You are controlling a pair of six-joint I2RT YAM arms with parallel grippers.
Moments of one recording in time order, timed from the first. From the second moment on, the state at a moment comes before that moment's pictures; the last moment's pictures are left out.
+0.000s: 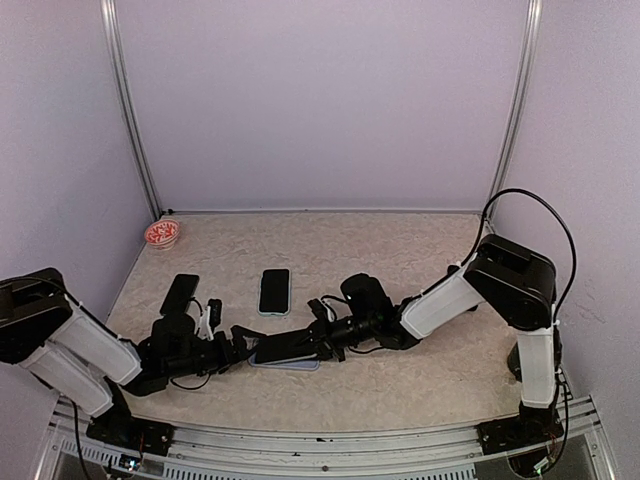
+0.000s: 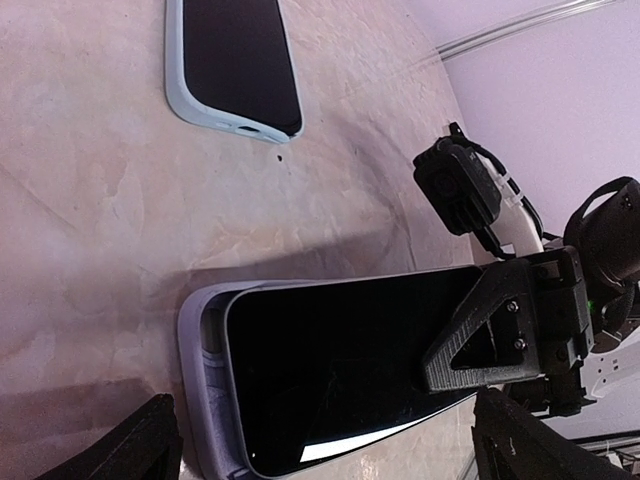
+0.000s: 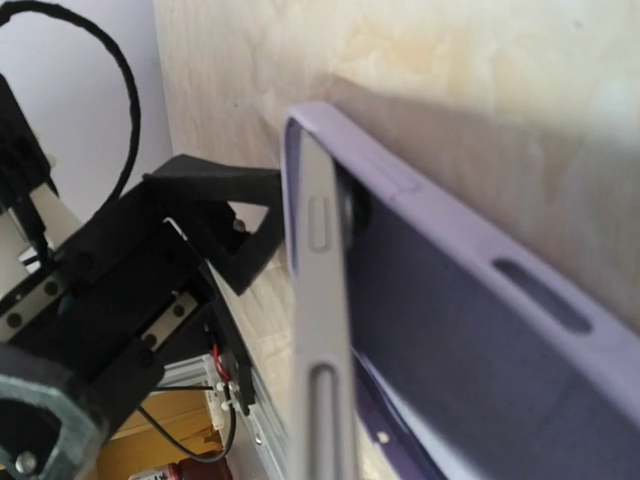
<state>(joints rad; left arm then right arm) -0.81 1.46 0.12 0.92 0.08 -1.00 0.95 2.10 1.01 0.60 -0.68 1.28</state>
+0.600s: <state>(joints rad) -0.83 1.52 0.16 0.96 0.07 -1.00 0.94 2.16 1.04 0.67 -0.72 1.29</state>
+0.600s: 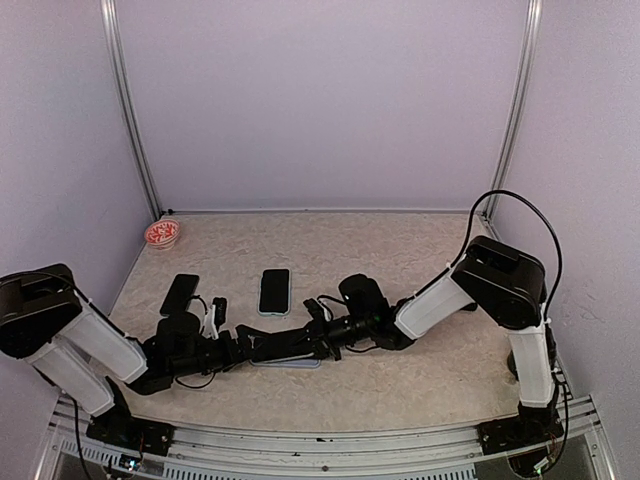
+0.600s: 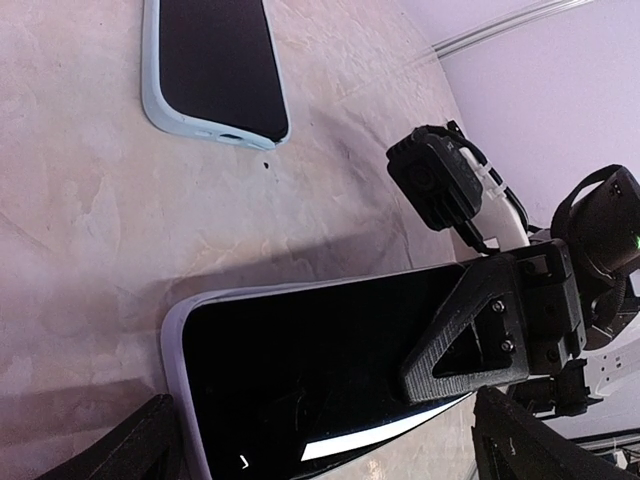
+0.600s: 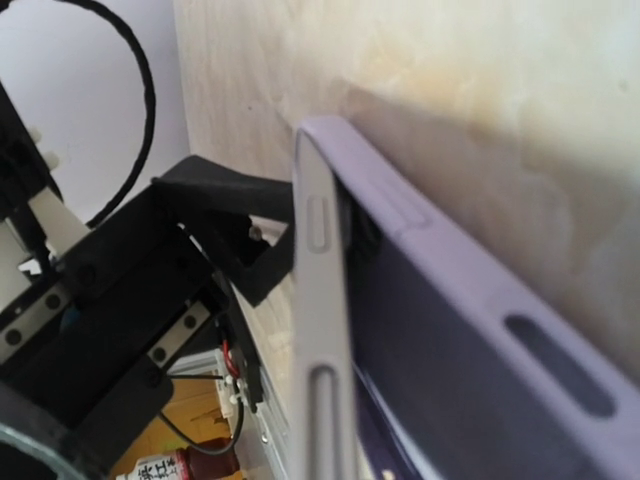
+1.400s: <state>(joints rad) -0.85 1.42 0.20 0.80 0.07 -0.96 0.92 2.21 0.96 0.90 -0.78 1.34</state>
